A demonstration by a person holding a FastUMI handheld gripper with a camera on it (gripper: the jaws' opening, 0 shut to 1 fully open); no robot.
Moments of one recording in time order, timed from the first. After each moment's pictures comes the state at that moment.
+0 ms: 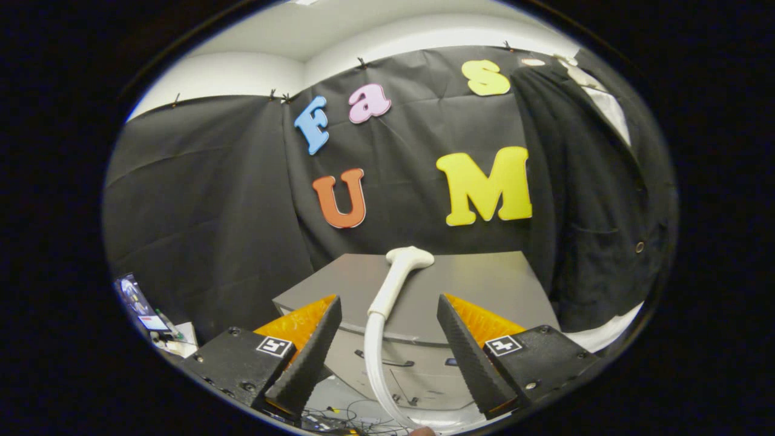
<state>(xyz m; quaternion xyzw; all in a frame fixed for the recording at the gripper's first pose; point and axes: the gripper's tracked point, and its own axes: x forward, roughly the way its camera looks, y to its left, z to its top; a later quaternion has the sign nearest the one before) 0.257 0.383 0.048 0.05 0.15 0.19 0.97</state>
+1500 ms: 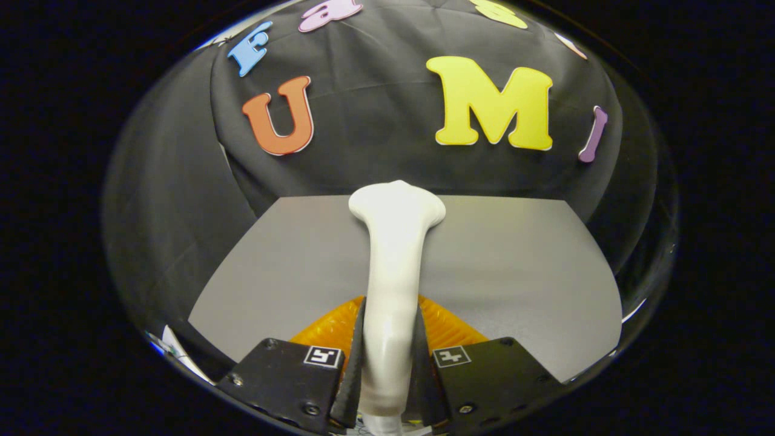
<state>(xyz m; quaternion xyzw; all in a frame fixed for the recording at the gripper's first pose) 0.409 0.448 -0.028 0.05 0.36 0.09 0.93</state>
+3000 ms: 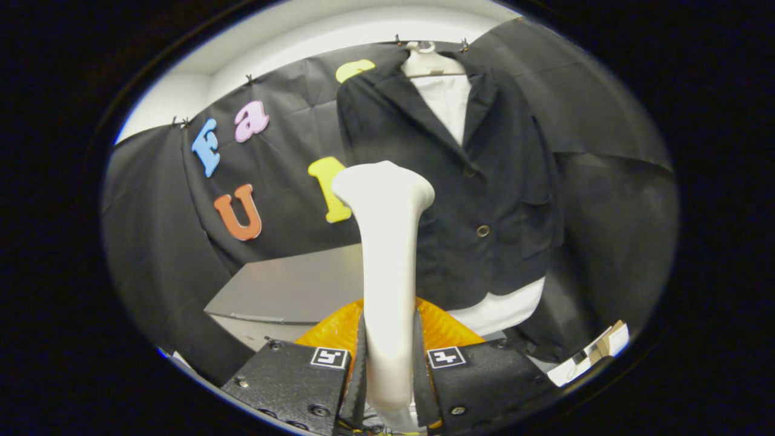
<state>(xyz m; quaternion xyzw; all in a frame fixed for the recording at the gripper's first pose) 0.165 0.105 0.104 0.14 0.15 -0.02 0.98</state>
